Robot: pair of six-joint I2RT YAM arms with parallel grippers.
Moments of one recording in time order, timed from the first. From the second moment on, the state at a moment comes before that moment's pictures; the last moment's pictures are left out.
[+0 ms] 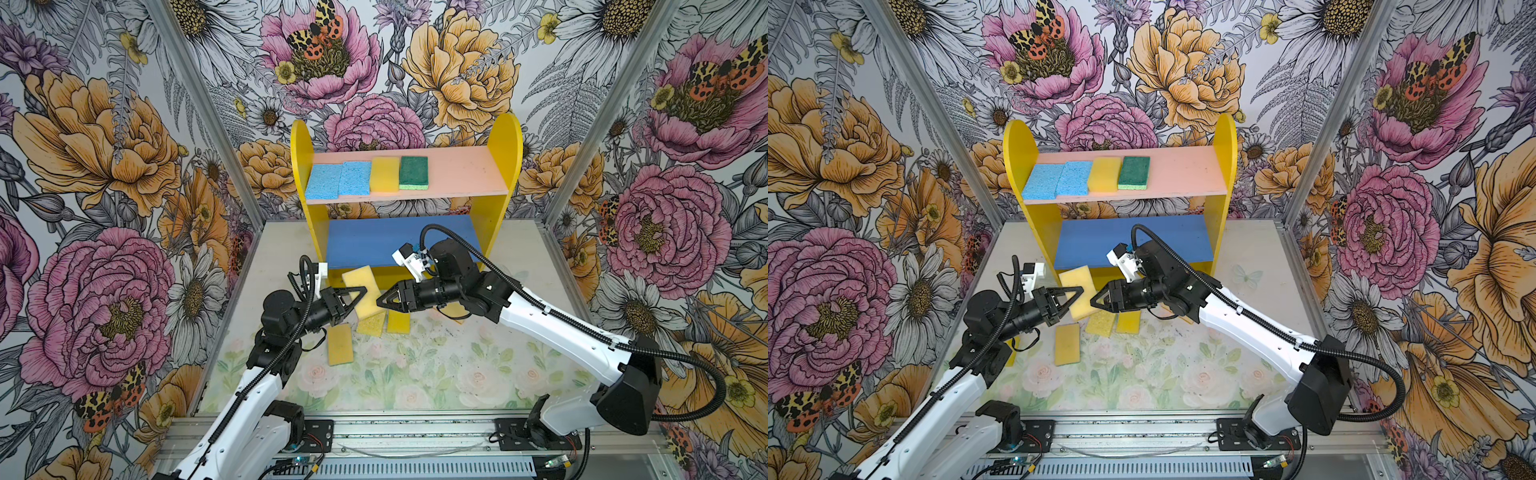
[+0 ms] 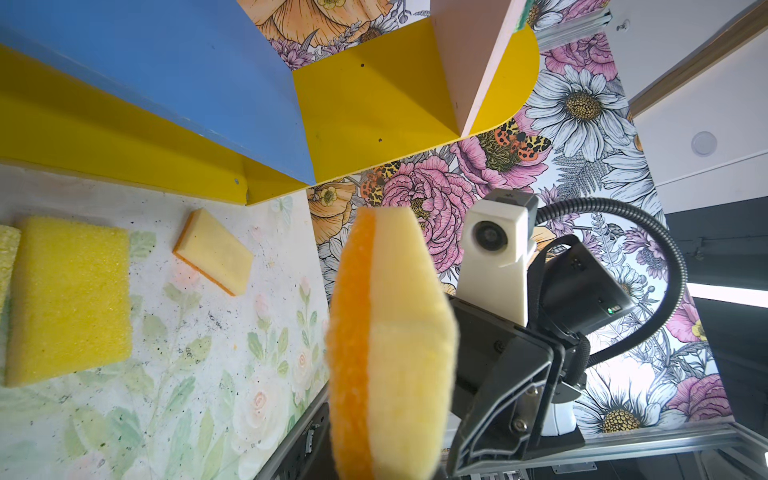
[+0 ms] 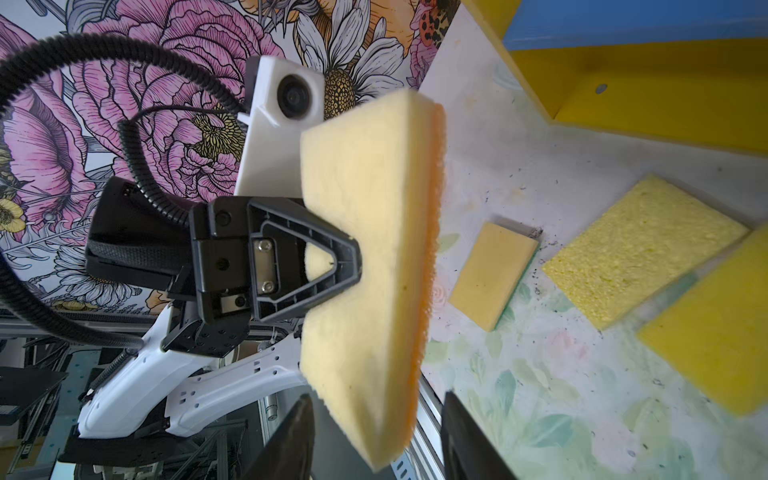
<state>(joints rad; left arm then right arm) -0.22 0.79 0.50 0.27 0.78 -1.24 0.82 1.47 1.33 -0.45 -0.60 0.67</state>
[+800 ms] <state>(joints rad) -0.09 0.69 0.51 0.17 0.84 -1.20 0.84 1.50 1.37 -0.44 -0.51 0.72</state>
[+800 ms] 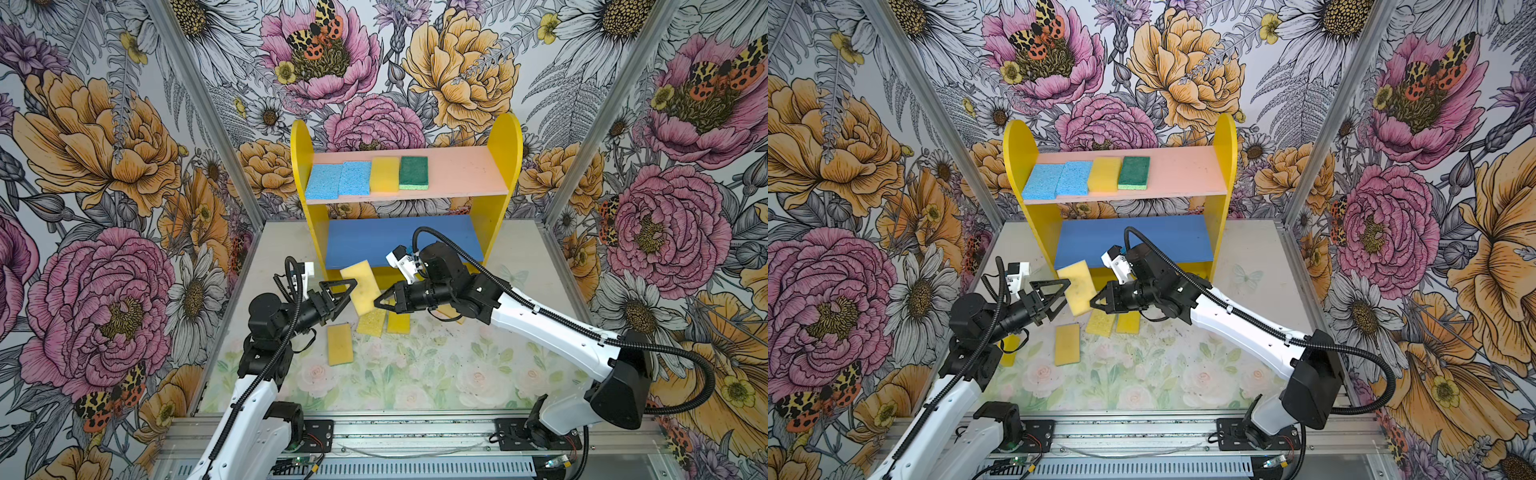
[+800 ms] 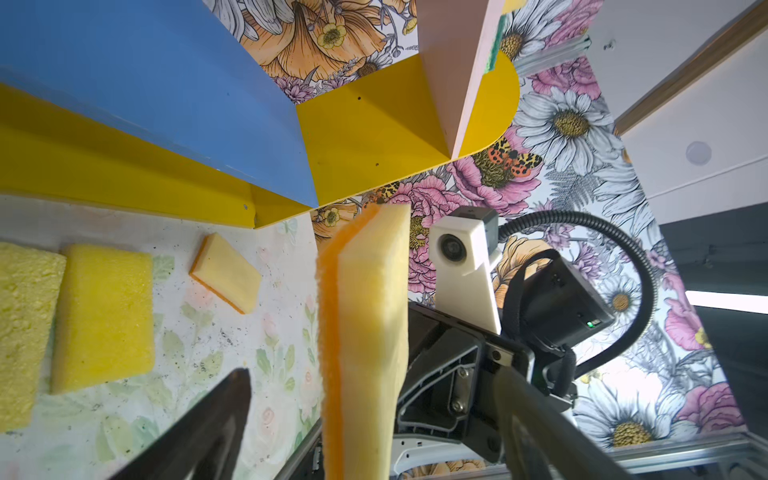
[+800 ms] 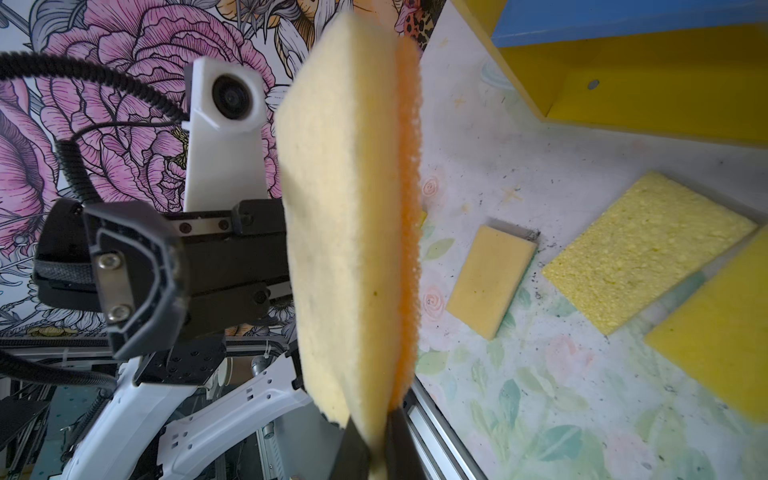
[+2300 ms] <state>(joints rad) -0.10 0.78 0.94 -0.69 0.56 -0.36 0.44 1.69 2.40 -1.05 -0.01 0.55</state>
